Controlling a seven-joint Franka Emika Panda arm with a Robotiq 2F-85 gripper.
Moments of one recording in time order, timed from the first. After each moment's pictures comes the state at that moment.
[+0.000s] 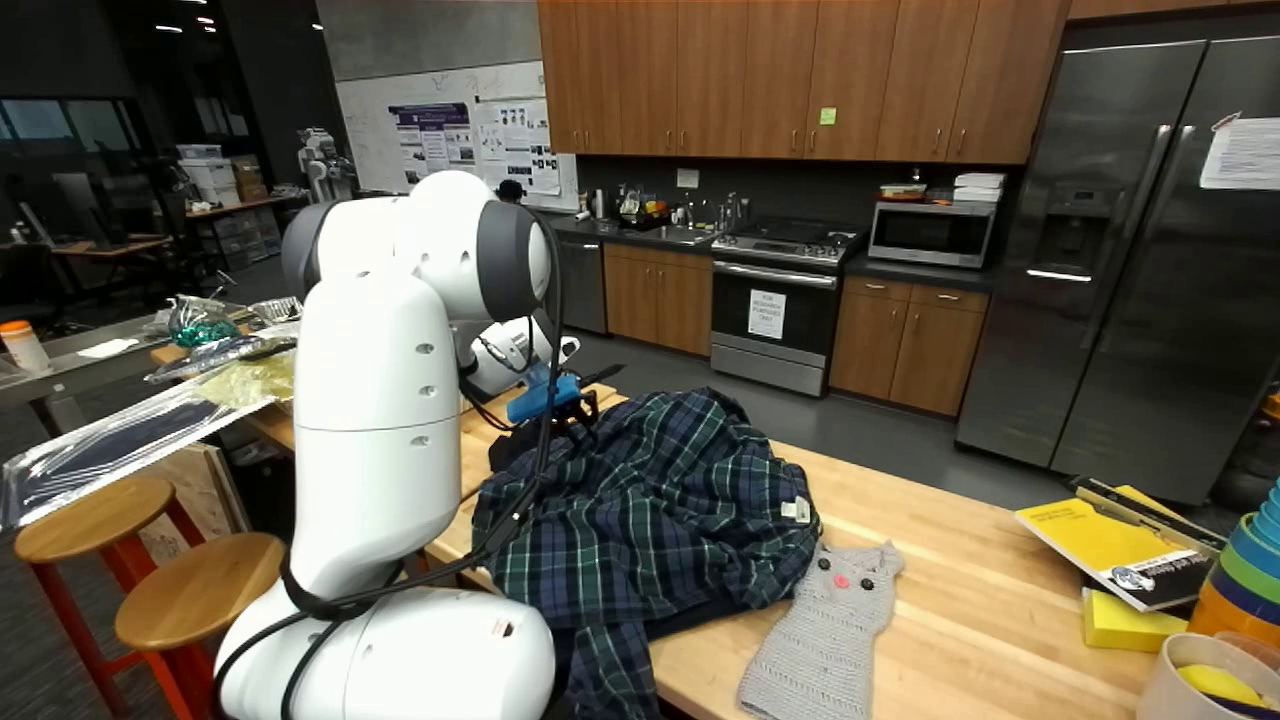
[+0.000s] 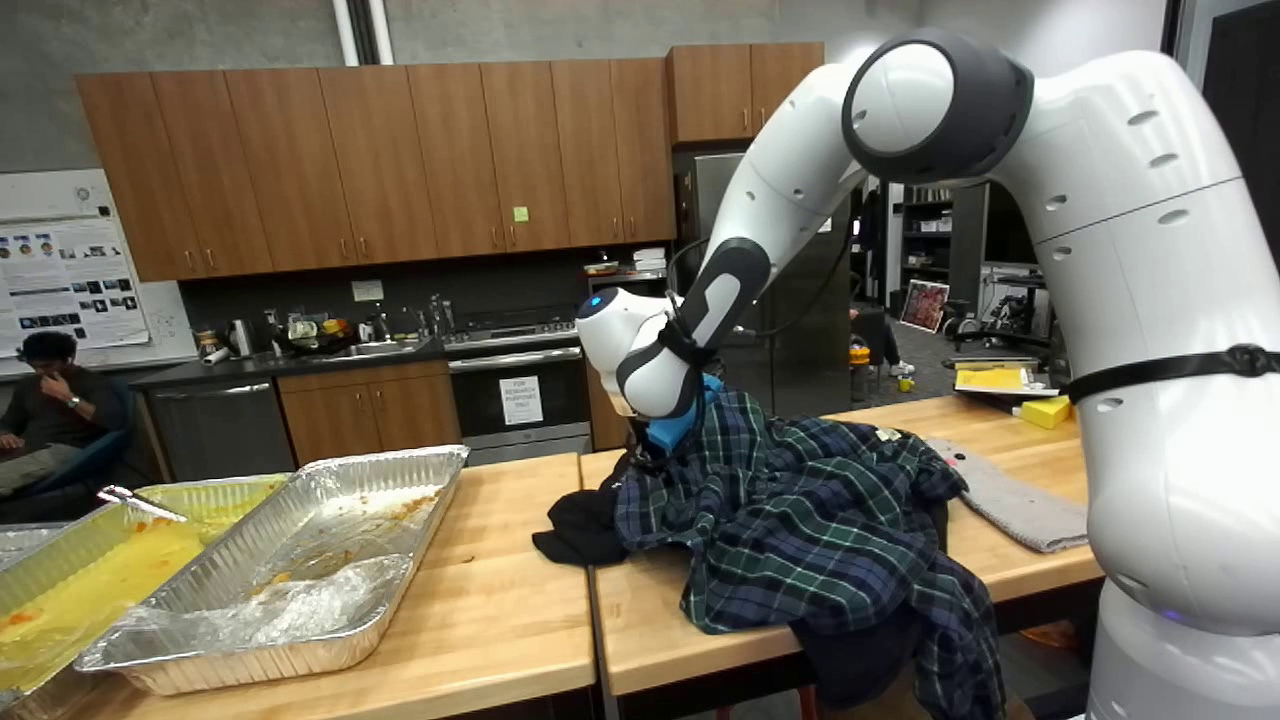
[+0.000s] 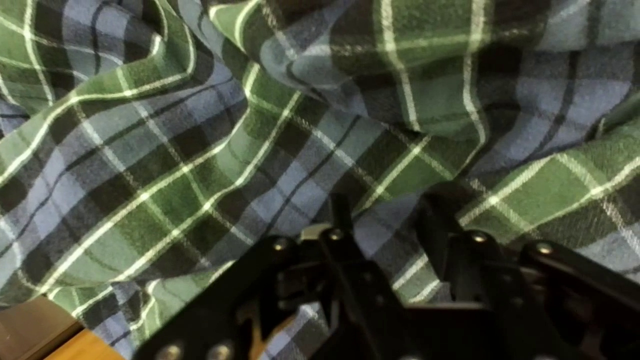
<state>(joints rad) 0.39 0.34 0.12 -2.00 -0.66 2.32 0.44</state>
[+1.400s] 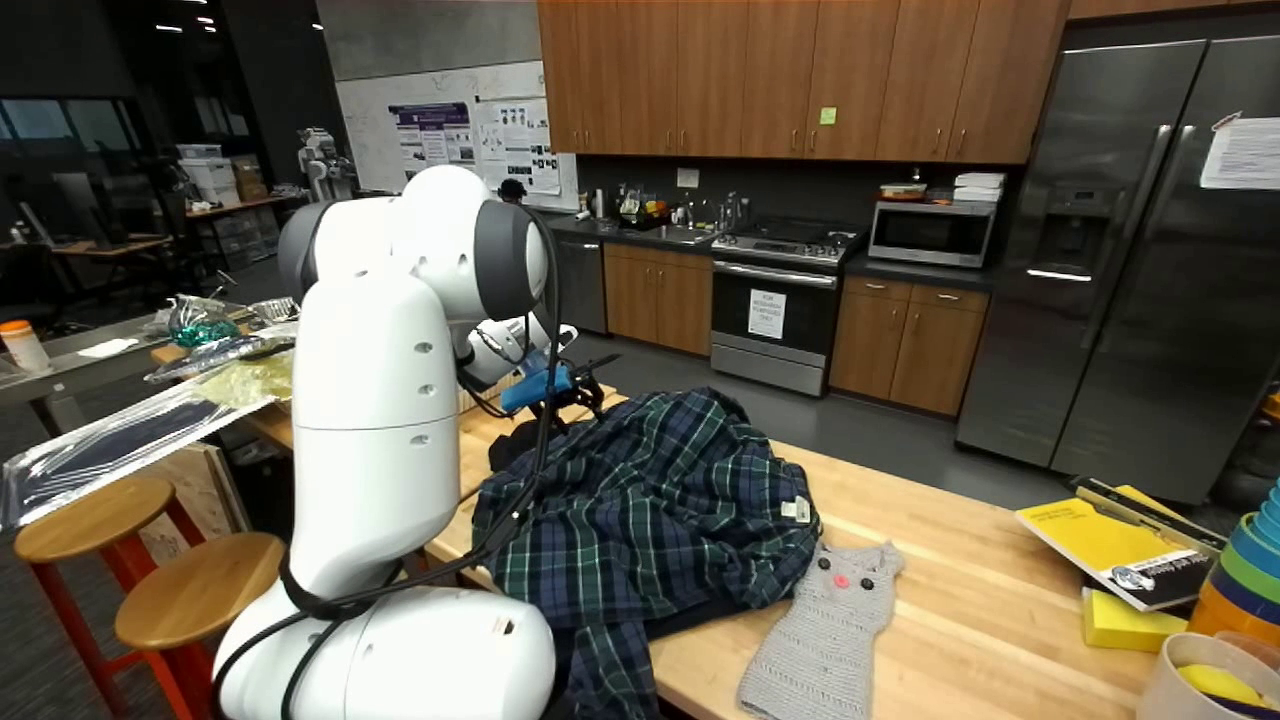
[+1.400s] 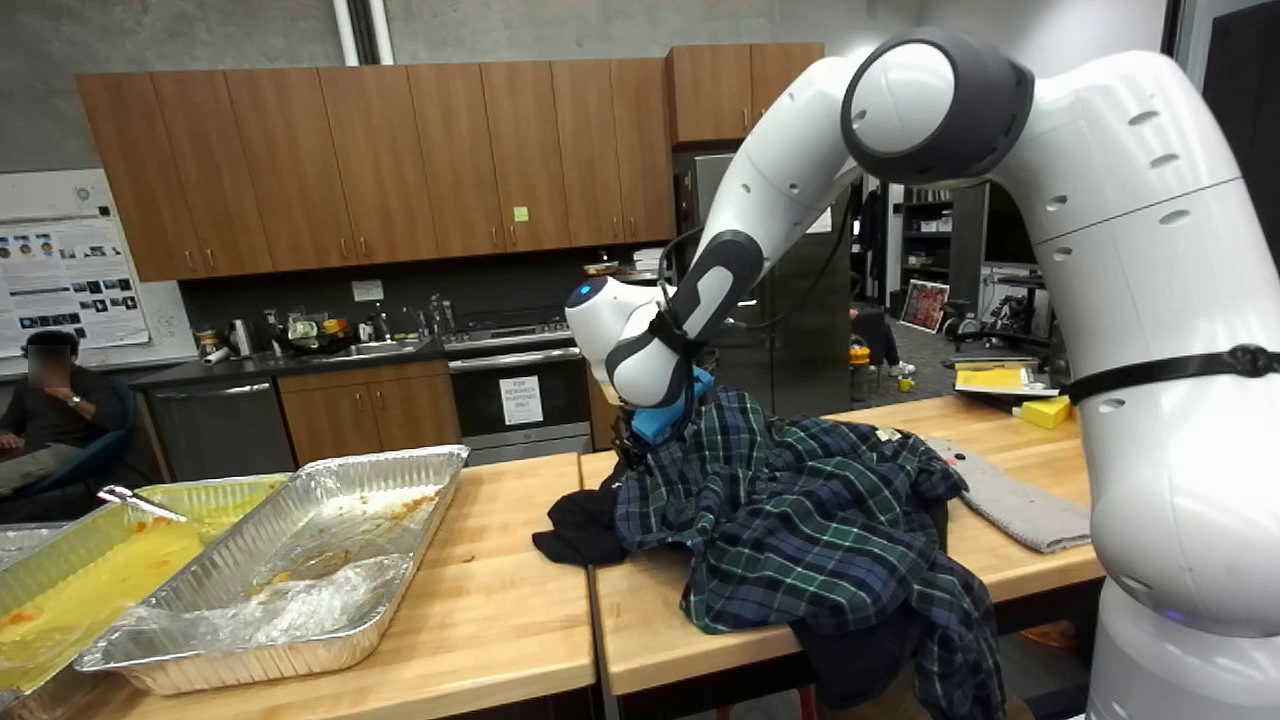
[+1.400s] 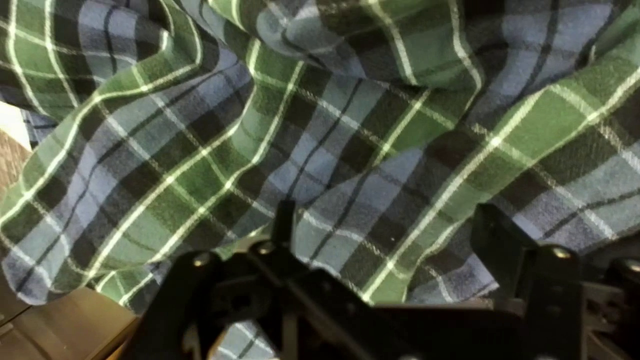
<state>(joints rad) 0.41 0.34 0.11 -1.95 -0.67 2.28 0.56</state>
